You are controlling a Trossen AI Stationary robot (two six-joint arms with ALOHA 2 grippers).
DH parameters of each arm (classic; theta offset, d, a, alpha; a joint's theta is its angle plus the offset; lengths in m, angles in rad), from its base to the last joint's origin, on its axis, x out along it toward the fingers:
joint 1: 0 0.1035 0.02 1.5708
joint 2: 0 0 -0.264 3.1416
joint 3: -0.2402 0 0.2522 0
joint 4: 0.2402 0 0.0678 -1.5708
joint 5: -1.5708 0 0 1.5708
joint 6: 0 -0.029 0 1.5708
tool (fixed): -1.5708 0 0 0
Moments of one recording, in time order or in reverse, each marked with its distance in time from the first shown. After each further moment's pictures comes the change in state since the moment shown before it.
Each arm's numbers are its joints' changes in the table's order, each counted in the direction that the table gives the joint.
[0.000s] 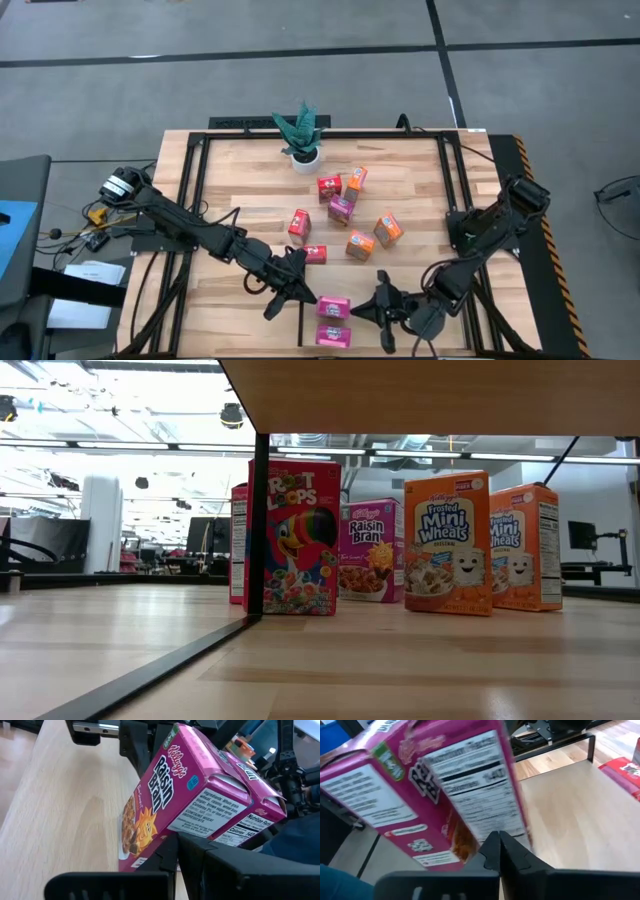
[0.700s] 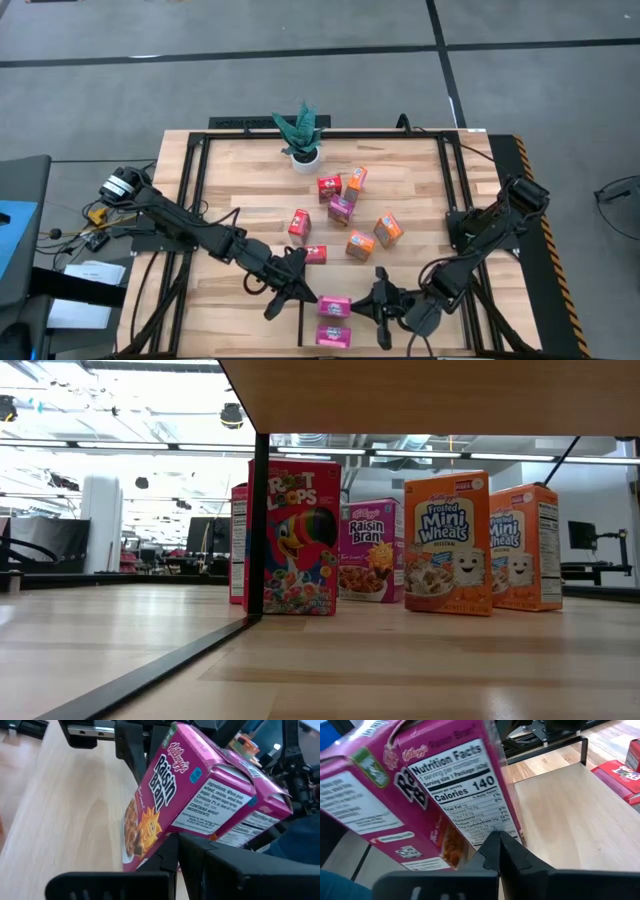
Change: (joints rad) left arm 0.001 0.000 0.000 0.005 -0.024 -0.035; right arm -0.029 0.000 0.000 0.008 -0.002 0.016
